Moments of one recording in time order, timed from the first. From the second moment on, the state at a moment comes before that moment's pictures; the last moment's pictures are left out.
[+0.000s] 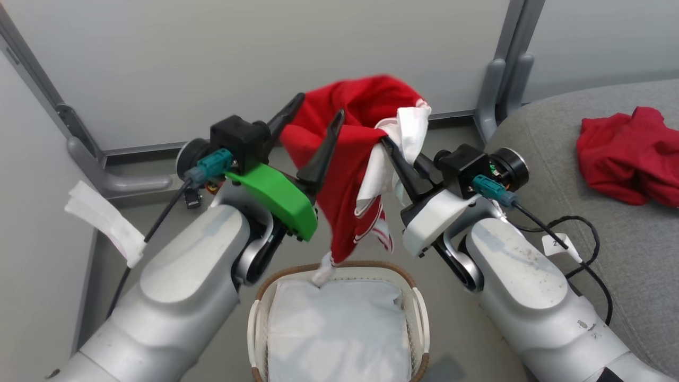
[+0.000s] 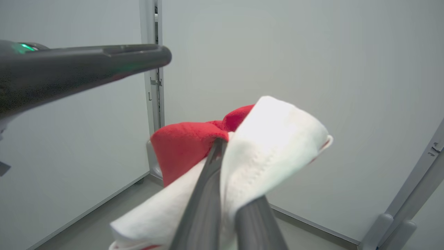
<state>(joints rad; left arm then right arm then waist) -0.81 0.24 -0.89 0.45 -0.81 -0.04 -0.22 -0.67 -0.05 0.52 0.54 0.27 0.13 -0.26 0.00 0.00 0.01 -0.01</state>
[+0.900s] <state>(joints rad) -0.55 0.26 -0.94 0.32 -0.74 -0.01 -0.26 -0.69 -0.17 0.27 0.44 0.10 0.13 -0.26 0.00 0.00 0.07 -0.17</state>
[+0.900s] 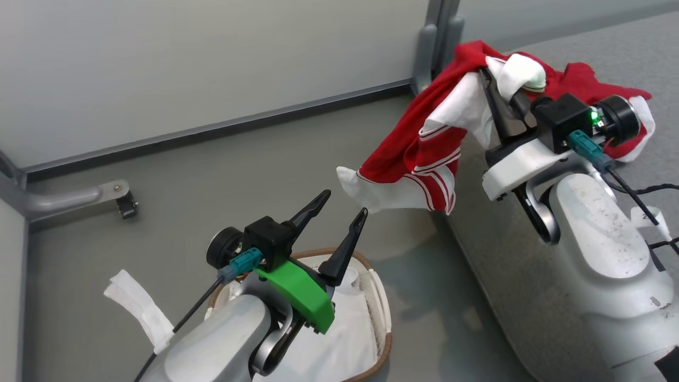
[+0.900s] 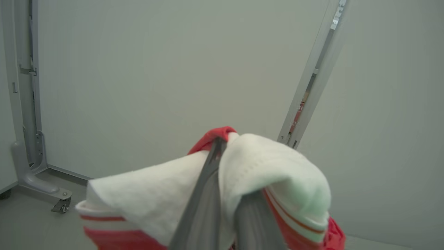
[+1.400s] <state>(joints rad) -0.56 0.25 -0.95 0.35 -0.69 -0.02 -0.26 -0.61 -0.22 0.23 0.33 0.12 0.13 -0.23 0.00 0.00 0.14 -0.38</state>
